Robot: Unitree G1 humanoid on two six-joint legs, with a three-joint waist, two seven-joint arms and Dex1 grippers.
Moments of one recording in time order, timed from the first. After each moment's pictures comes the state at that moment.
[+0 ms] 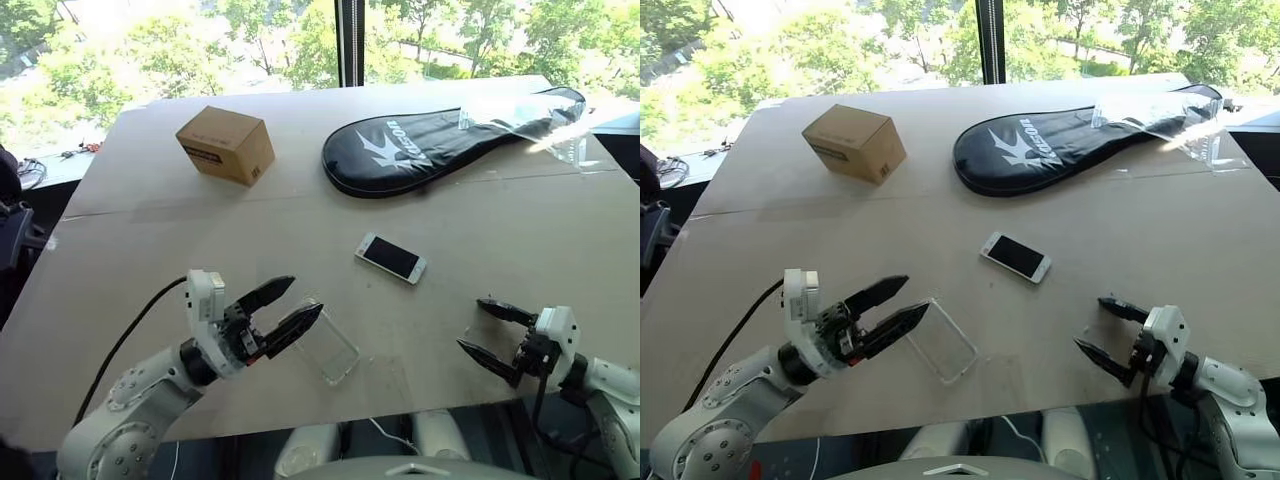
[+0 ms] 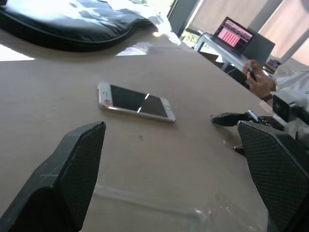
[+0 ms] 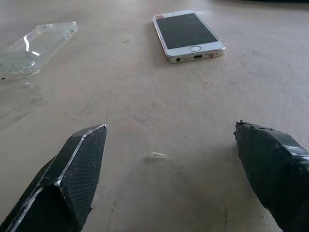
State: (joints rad) left arm 0.34 0.63 0.22 -0.58 -0.93 0.49 -0.63; right arm 0.27 -0.54 -0.15 -0.11 0.43 -0.07 1.04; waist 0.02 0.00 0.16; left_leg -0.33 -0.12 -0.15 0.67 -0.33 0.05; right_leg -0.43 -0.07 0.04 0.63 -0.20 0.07
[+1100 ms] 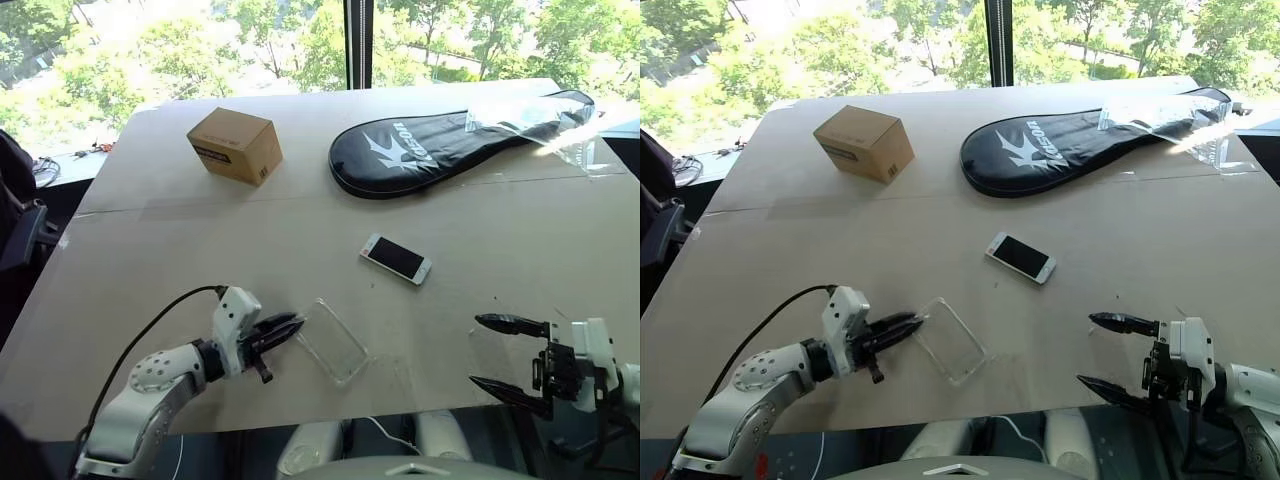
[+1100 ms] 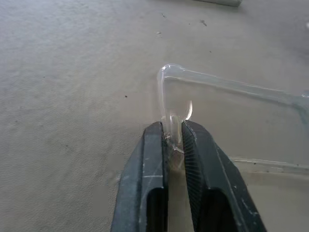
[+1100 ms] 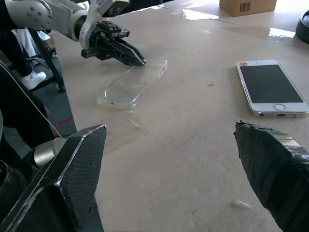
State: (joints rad) left arm 0.25 0.65 0.03 -0.35 -0.52 0.39 -0.79; right arm 0.39 -0.69 -0.21 -0.34 0.63 0.01 1.23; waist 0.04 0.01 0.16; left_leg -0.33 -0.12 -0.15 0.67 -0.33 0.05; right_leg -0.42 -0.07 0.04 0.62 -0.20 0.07
